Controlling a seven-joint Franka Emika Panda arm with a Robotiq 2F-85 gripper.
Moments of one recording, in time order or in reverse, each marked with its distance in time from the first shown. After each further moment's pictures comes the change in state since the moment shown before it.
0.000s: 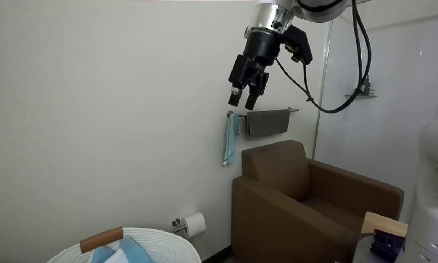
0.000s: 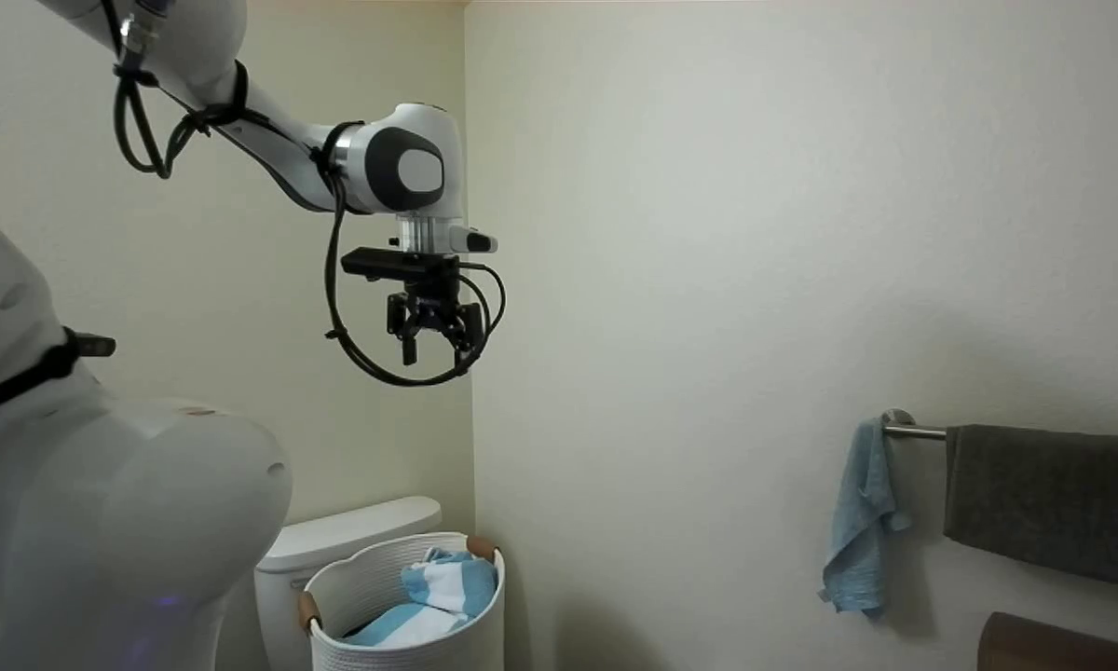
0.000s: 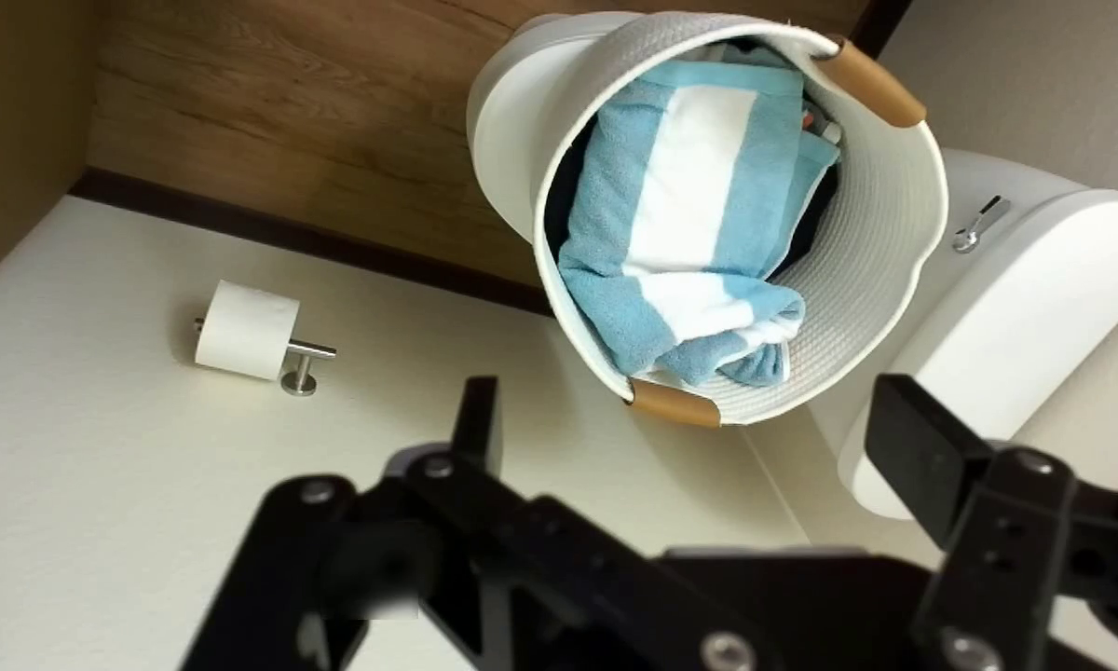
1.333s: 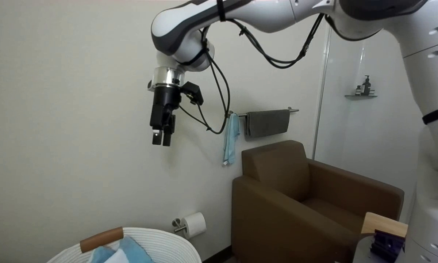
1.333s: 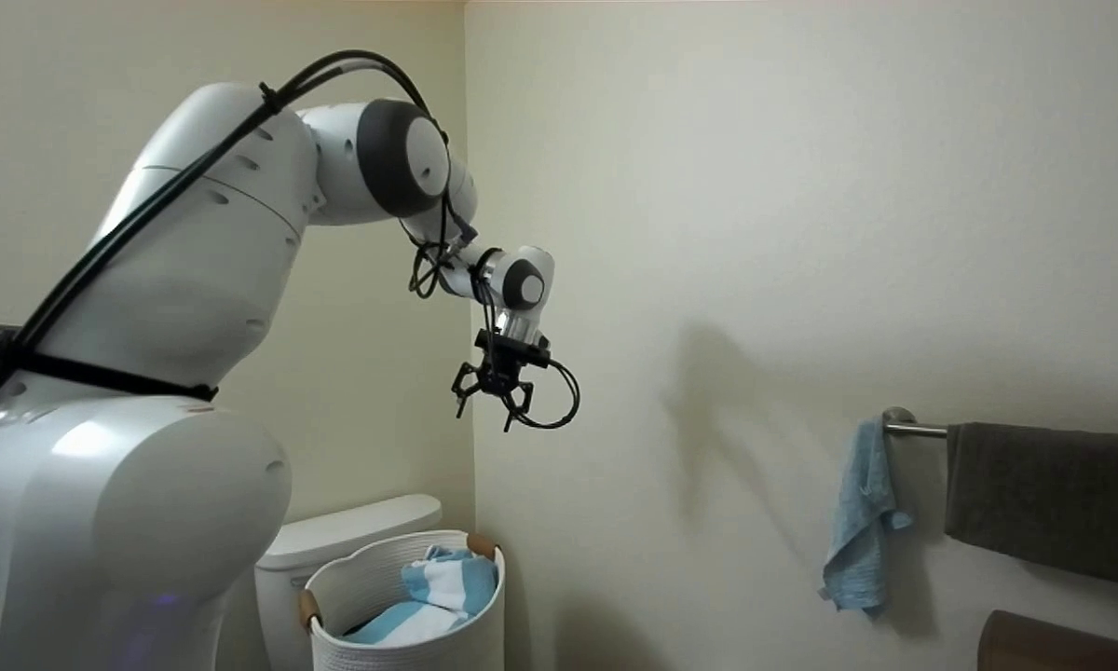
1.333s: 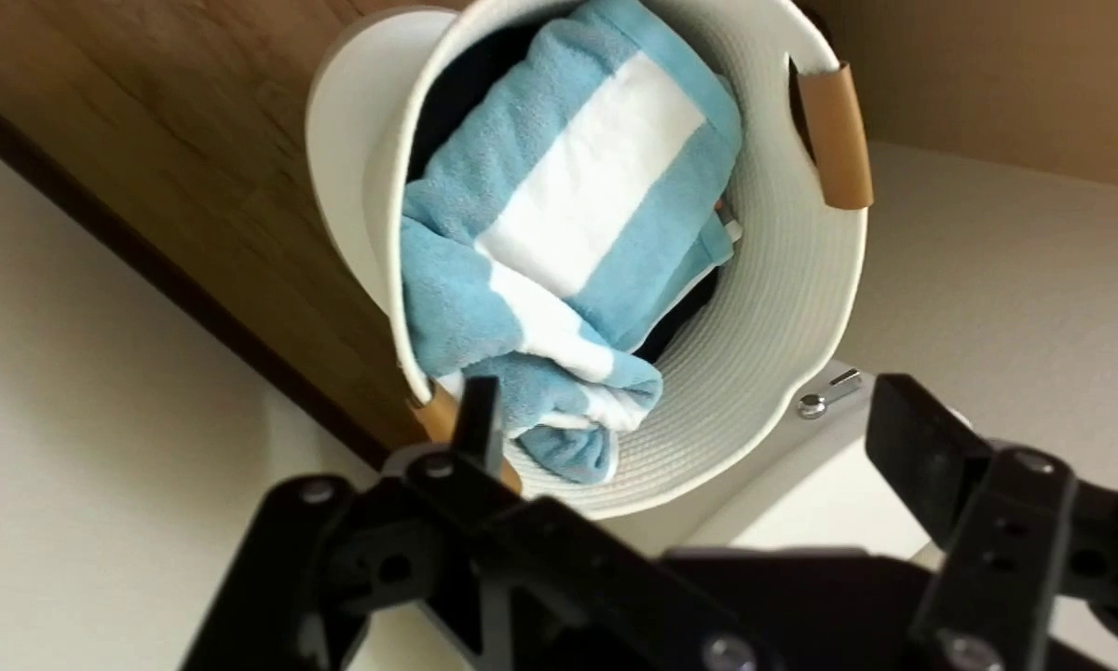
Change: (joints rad) arm -0.012 1.042 0.053 0.914 0.064 -0.232 -0.537
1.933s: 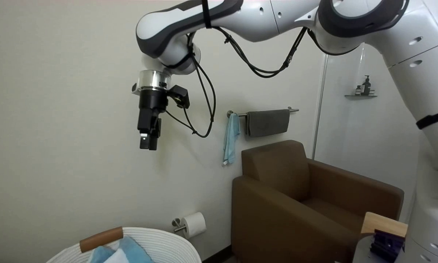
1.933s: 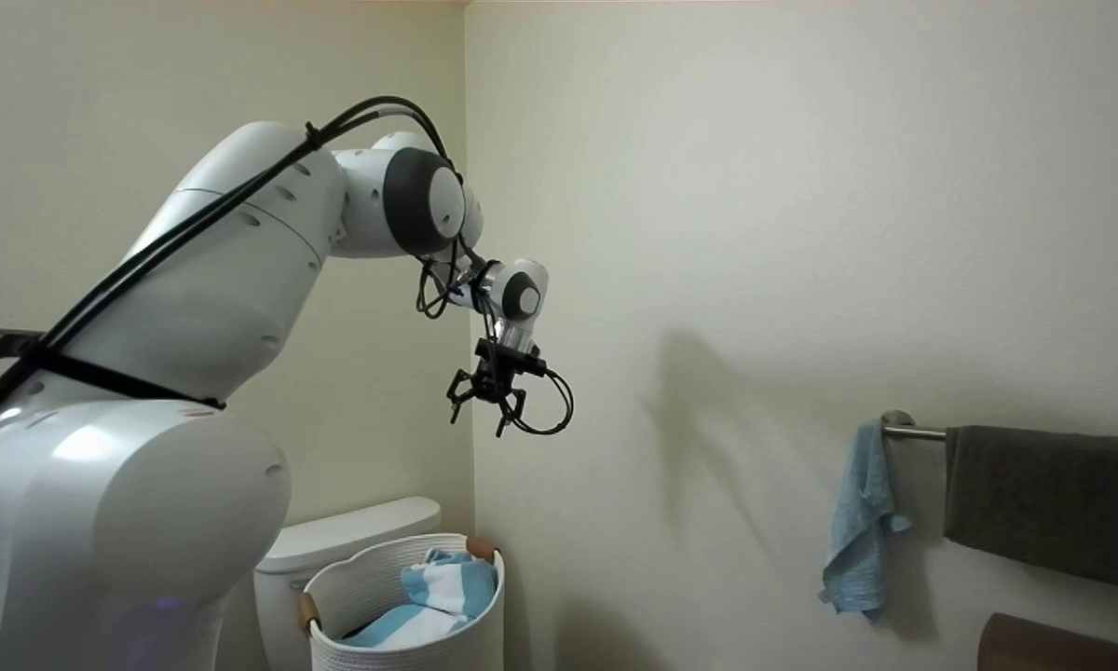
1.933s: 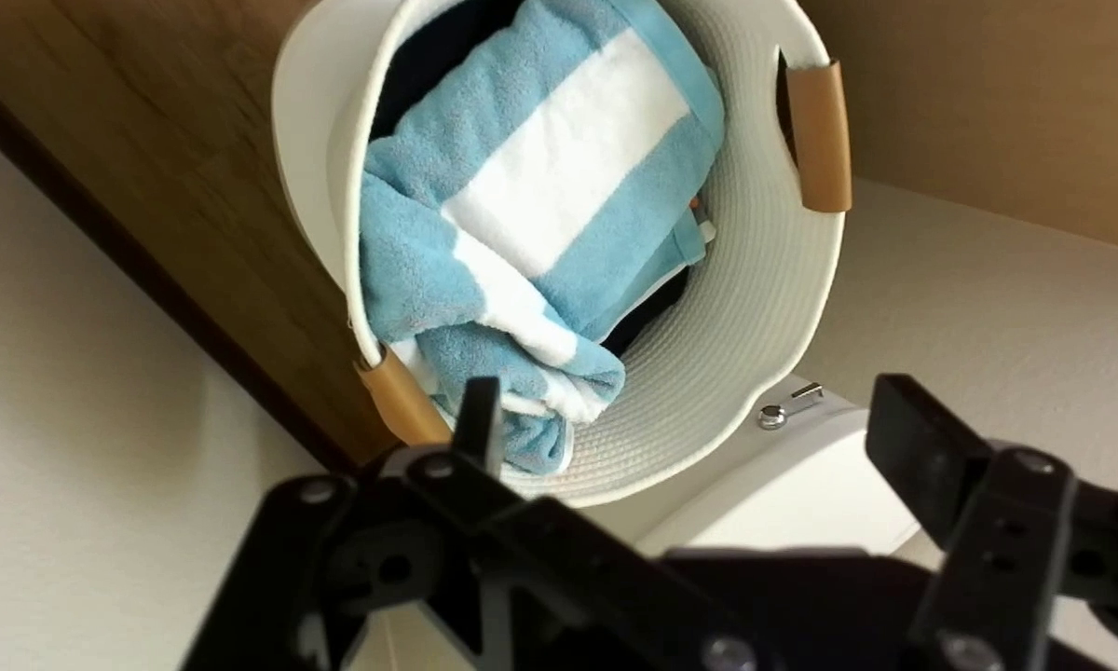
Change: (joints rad) arm -0.001 0.111 0.051 0.146 -0.029 -0.051 -0.042
